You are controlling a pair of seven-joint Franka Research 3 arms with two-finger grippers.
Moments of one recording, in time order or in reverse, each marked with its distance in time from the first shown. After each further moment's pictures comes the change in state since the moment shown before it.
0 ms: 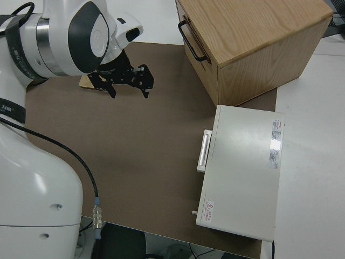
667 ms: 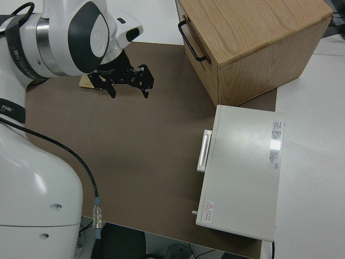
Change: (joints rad) left arm 0.000 -0.016 -0.004 0.080 0.055 -0.076 0.000; right arm 0.000 0.000 0.000 0.000 0.000 0.000 0.000
